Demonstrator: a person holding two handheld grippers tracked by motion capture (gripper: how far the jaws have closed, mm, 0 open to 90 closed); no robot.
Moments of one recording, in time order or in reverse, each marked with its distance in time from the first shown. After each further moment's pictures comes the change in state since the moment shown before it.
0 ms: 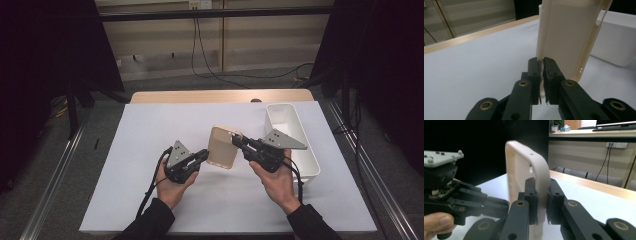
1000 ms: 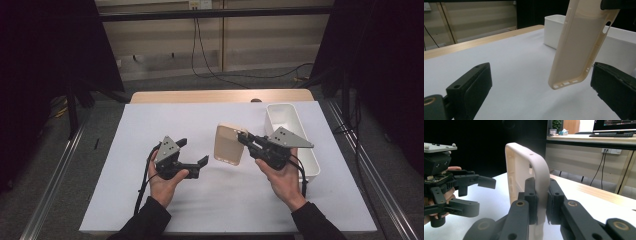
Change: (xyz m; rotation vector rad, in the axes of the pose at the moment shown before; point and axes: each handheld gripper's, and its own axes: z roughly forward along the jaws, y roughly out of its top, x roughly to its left) left arm 0.019 0.002 -0.011 -0.056 -0.007 -0.057; right arm -0.014 0.003 -0.008 -0.014 -0.009 -0.048
